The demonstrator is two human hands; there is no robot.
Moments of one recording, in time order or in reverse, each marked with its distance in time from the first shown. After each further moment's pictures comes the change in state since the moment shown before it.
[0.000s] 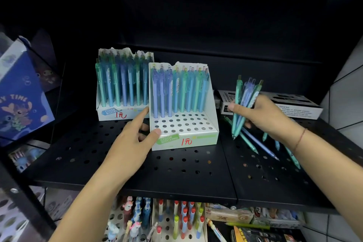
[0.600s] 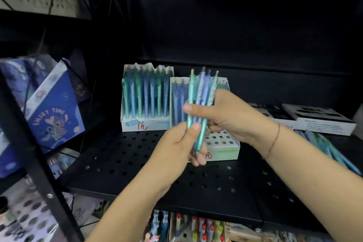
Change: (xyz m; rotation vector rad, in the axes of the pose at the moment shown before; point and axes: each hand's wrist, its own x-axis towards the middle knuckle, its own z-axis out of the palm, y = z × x) left_hand -0.011 0.047 0.013 -0.405 -0.194 0.125; right_hand 0.005 -0.111 0.066 0.377 -0.374 -0.067
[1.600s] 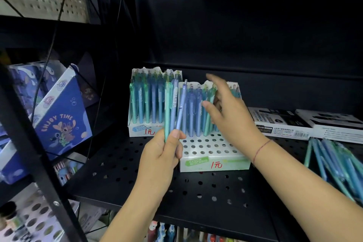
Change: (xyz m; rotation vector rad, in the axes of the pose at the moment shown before) left_hand 0.002 -0.028 -0.023 0.011 0.356 0.095; right_hand 0.034 0.043 -0.002 -0.597 0.428 -0.375
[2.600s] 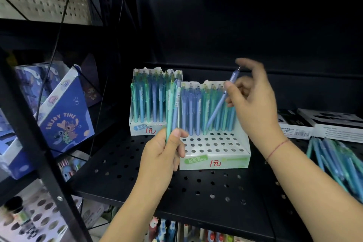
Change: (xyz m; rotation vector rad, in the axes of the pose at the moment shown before) left_hand -0.001 -0.003 0.001 0.029 -0.018 0.038; right_hand 0.000 -0.004 -0.029 0.316 0.321 0.048
